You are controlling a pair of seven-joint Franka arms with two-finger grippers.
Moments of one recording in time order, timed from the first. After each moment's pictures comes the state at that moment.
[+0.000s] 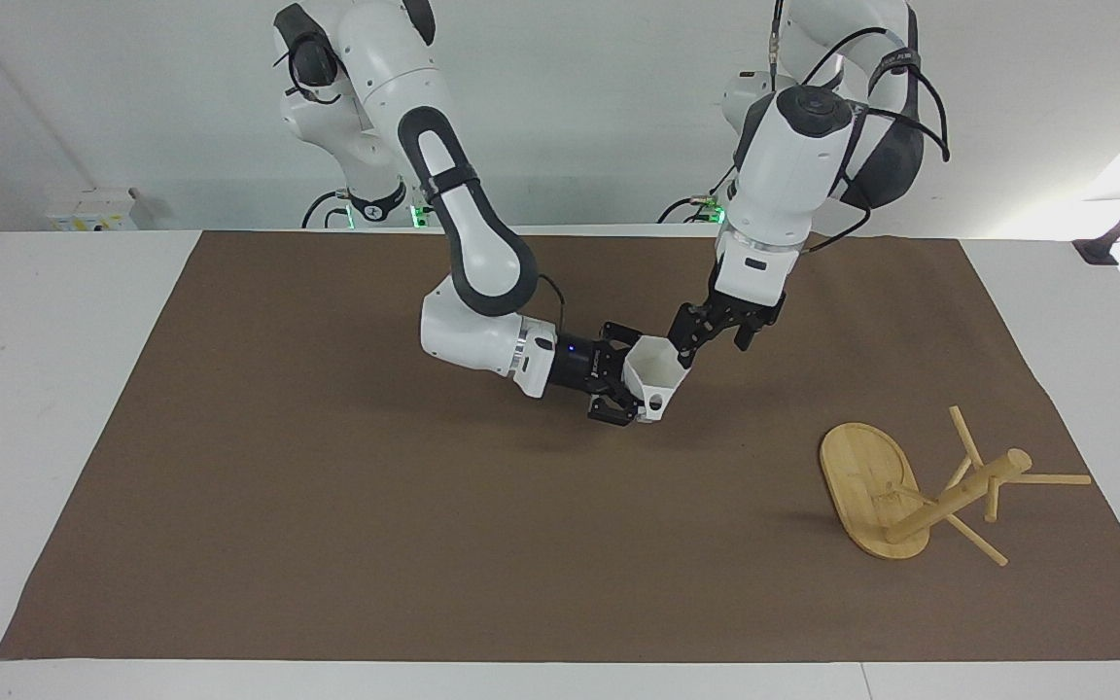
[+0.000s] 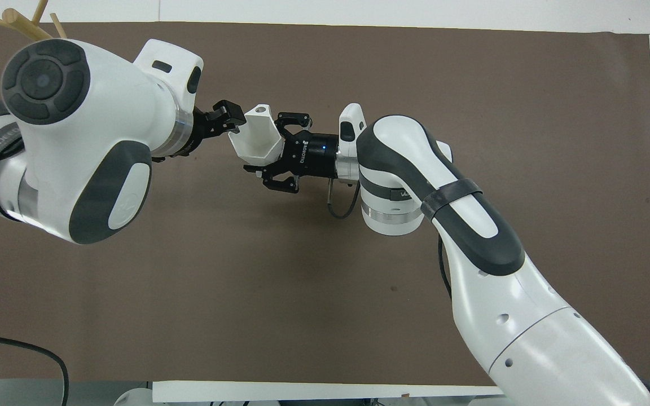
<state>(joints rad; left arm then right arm) -0.53 0.14 0.00 -1.73 -0.03 2.04 -0.82 0.44 0.49 0.10 -1.75 1.79 2.29 -2.12</state>
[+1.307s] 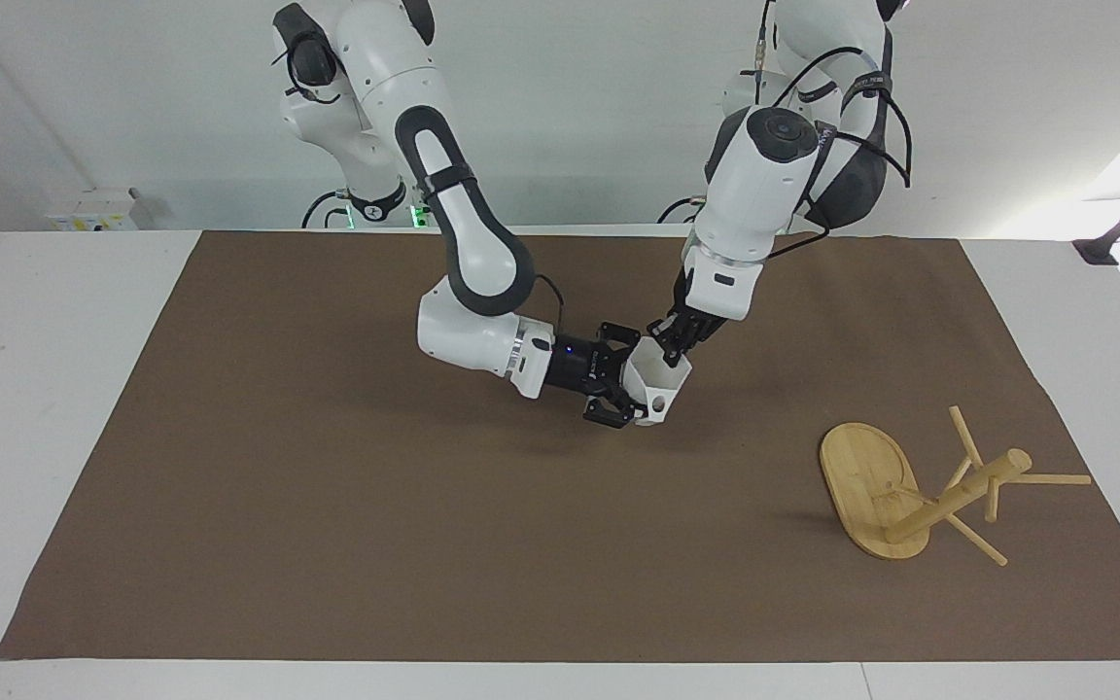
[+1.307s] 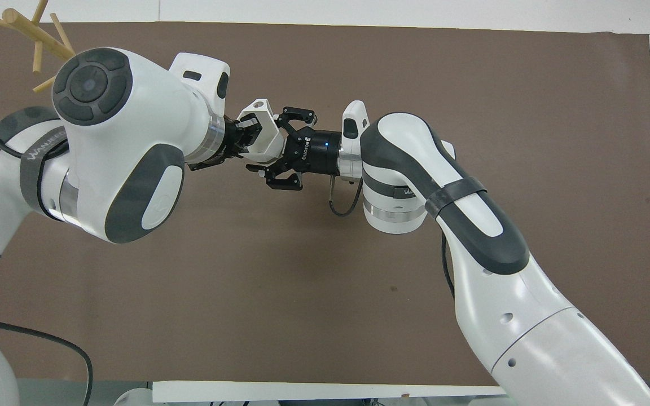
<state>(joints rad) -0.57 0.16 0.01 -1.72 -0.11 2.03 -0.92 0.44 0.49 0.10 -1.75 1.81 2.30 -2.12</state>
